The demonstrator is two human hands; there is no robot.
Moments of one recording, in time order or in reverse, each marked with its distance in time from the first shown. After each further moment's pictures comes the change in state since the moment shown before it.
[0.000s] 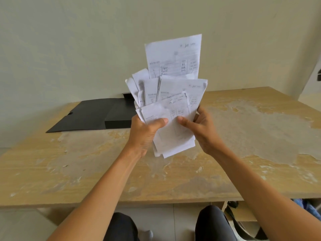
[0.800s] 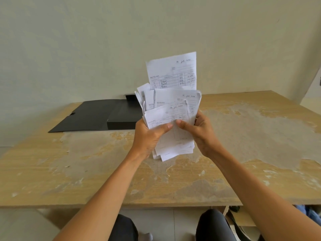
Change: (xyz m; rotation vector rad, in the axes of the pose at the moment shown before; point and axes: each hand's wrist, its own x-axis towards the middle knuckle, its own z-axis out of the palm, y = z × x) left_hand 0.006 -0.022 -0.005 0.013 -0.011 0.057; right_hand 0.009 0.011 0.004 0.030 -0.013 0.036
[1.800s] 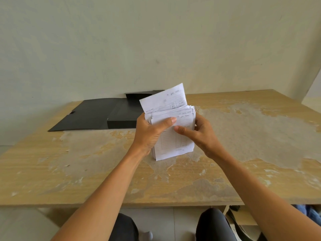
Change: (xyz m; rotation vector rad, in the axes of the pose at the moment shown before) left_hand 0.007 0.002 0.002 -0.035 -0.011 -0.002; right_hand -0.008 0.002 -0.005 -0.322 -0.011 -0.017
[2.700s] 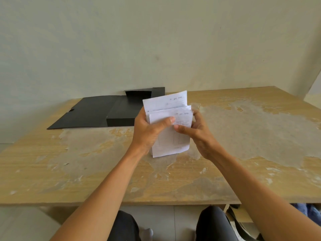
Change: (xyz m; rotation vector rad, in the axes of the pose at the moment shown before) left_hand -0.001 -0.007 -0.003 0.088 0.067 -0.009; right_hand 0.002 0.009 0.007 0.224 -0.047 0.165
